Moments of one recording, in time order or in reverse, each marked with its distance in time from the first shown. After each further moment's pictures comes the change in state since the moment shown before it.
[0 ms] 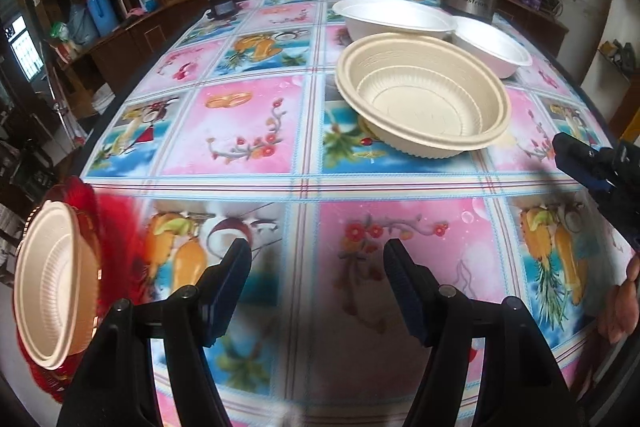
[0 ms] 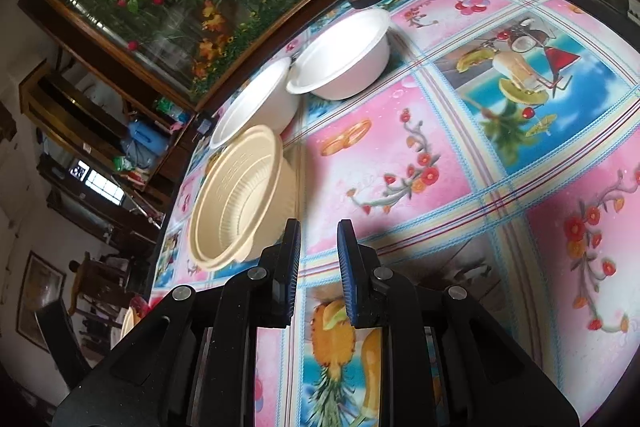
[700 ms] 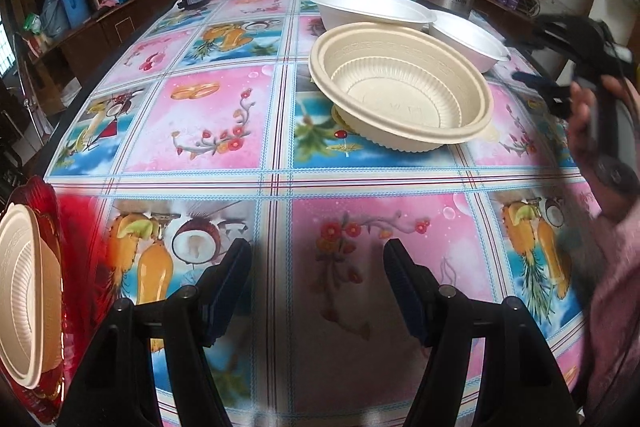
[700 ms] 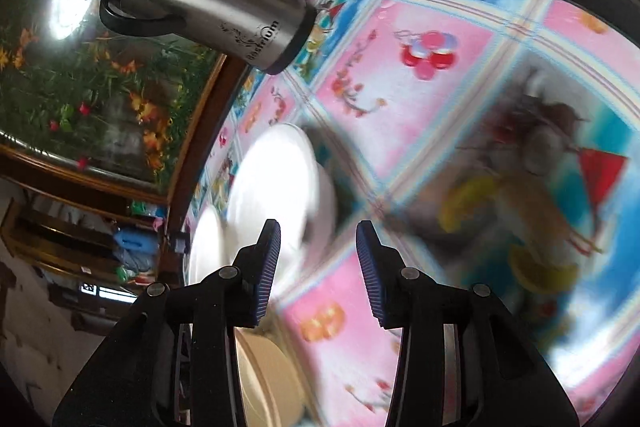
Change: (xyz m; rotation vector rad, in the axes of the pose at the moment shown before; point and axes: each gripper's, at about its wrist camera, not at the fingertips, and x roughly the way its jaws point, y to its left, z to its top) left arm 0.010 0.001 0.003 0.012 0.030 -0.118; right arm 0.052 -0.047 0.128 0.395 -0.062 -0.063
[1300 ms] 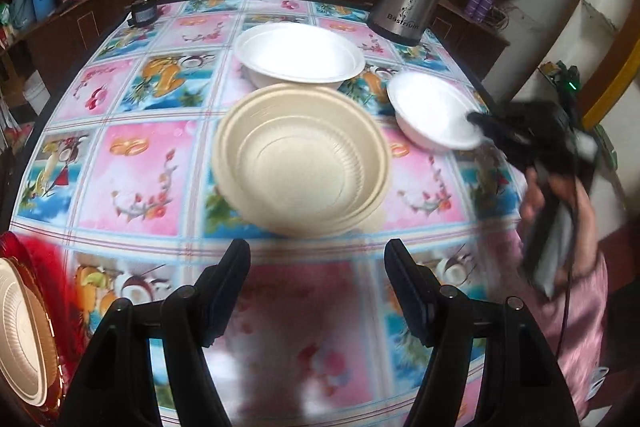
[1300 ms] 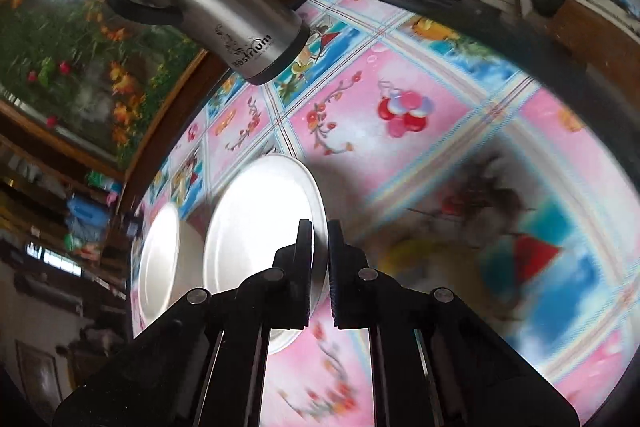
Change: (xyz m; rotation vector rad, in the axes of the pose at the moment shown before) left arm -0.024 -0.043 0.063 -0.039 0.040 -0.182; right arm -0.031 -0.003 0.019 -0.207 -0.009 -0.149
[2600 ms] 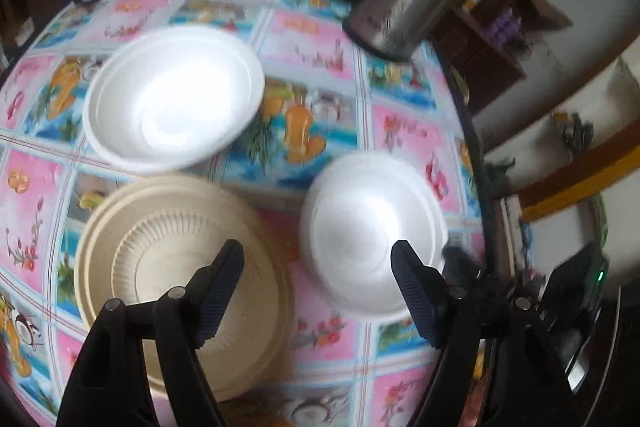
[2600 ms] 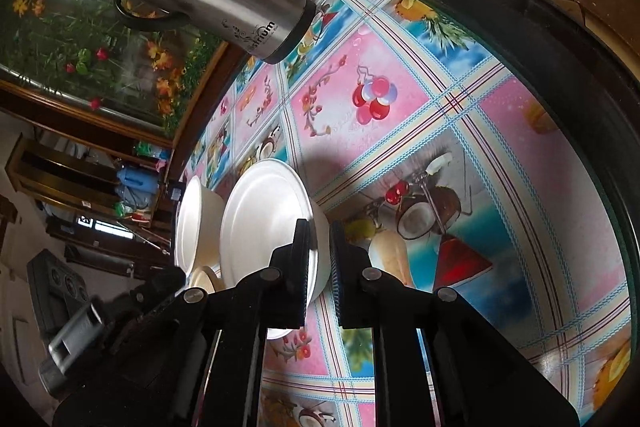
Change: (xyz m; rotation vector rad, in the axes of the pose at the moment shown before) left arm 0.085 -0.085 0.098 -0.199 0.110 -0.073; right arm -0.015 -0.059 0.022 0.026 0.168 0.206
